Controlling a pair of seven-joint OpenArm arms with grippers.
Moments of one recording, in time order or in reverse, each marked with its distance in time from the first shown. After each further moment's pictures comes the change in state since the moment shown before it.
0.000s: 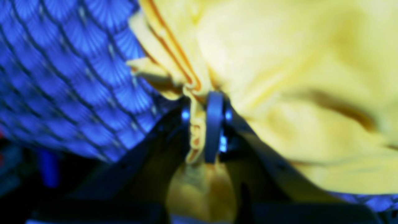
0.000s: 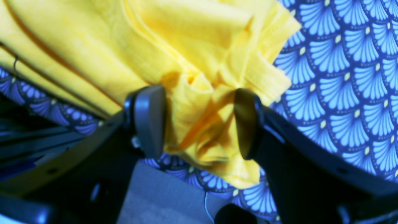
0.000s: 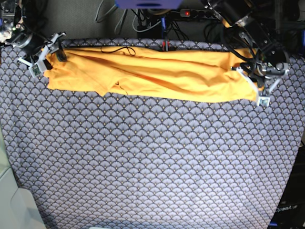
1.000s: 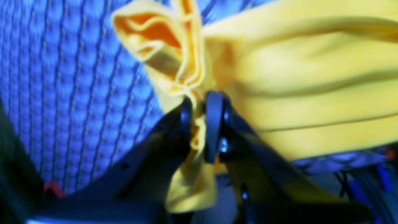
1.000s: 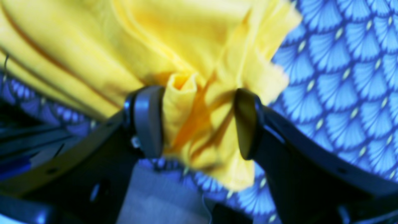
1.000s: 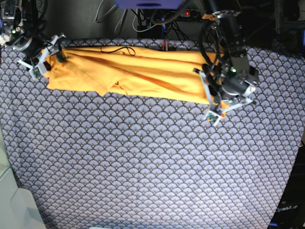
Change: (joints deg) left arm 3.8 1.3 30.6 10.0 -0.2 0.0 12.1; right arm 2.1 0.0 -0.1 0.0 -0.1 0.0 -3.7
